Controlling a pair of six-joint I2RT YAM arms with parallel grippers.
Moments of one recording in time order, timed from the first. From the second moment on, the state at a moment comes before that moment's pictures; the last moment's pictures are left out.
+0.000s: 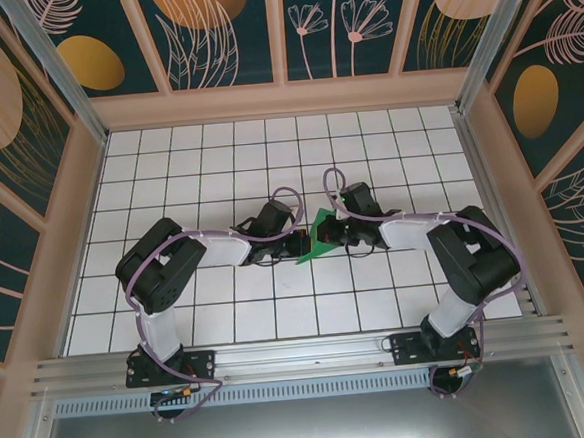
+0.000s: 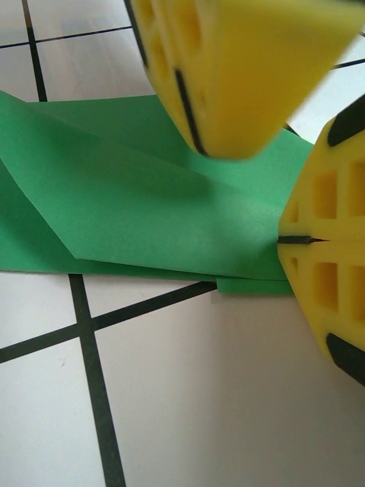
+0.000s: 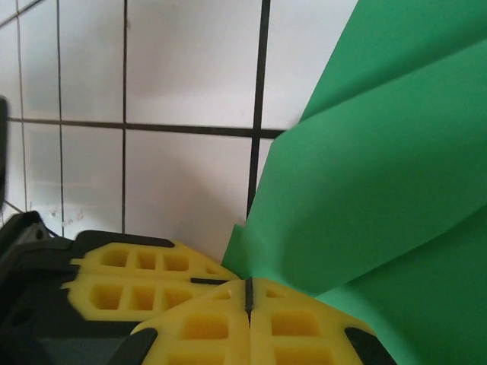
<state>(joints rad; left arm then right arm) -0.76 1.90 0.90 0.15 0.32 -0.70 0.54 1.65 0.72 0.04 -0.42 0.66</state>
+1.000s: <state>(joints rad) -0.76 1.90 0.90 0.15 0.32 -0.67 0.46 1.63 0.76 0.05 -0.40 0.68</state>
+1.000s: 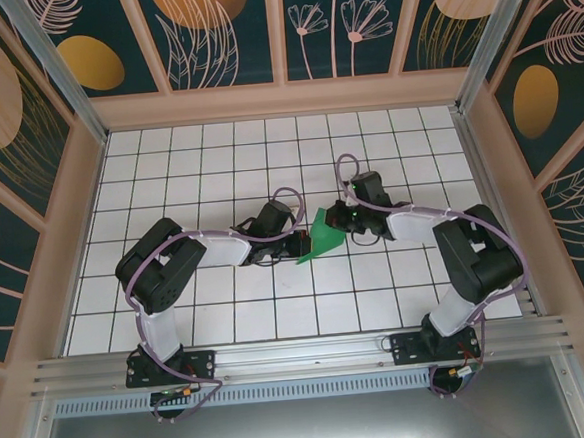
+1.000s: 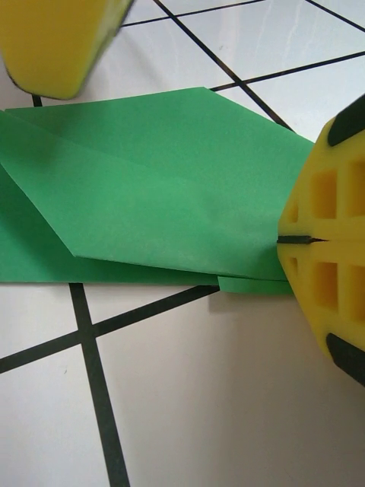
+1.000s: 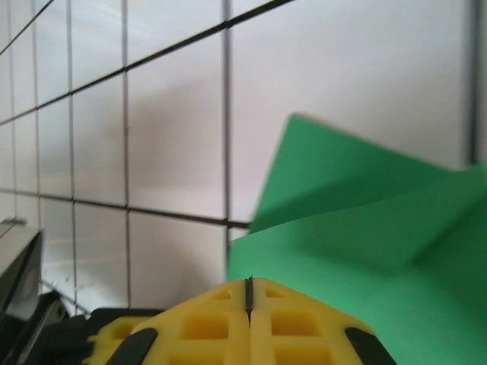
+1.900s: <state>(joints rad) -0.76 1.89 0.87 0.18 0.32 -0.67 0.16 1.77 0.78 0.15 -0.41 0.70</state>
